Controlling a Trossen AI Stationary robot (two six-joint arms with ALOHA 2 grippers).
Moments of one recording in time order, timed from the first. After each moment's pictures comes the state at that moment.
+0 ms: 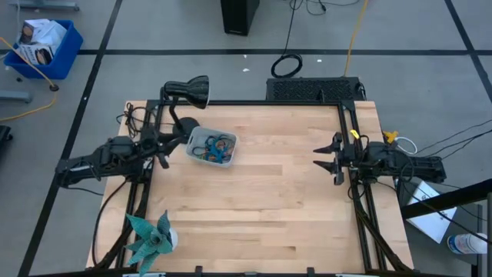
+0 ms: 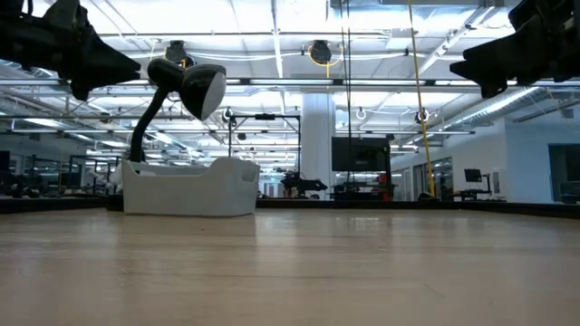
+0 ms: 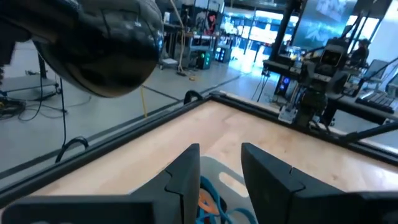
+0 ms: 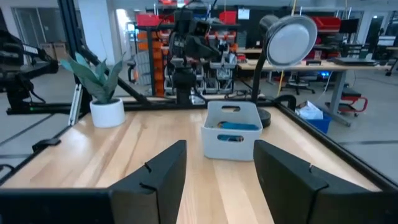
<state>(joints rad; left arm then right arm) 0.12 0.04 0.26 -0.28 -0.31 -0.22 -0.02 0.00 0.15 -0.15 0.05 0.02</state>
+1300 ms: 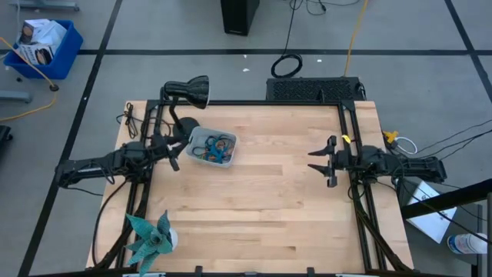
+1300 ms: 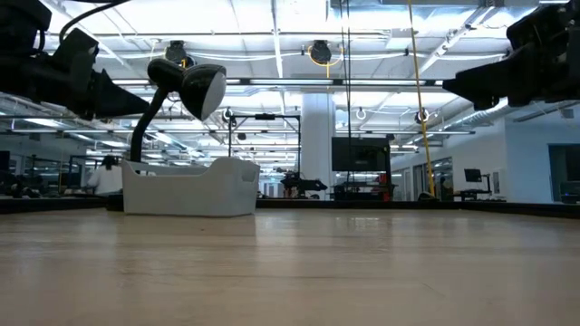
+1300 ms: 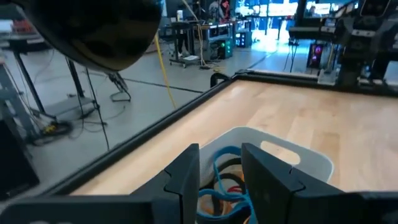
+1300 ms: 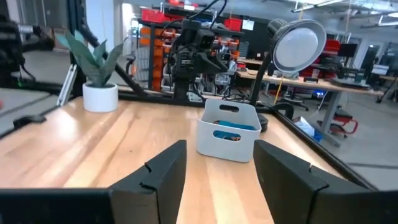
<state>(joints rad) 0.12 0.04 0.07 -0.13 -0.39 -0.01 -0.02 0.01 0.02 0.01 0.05 -0.10</state>
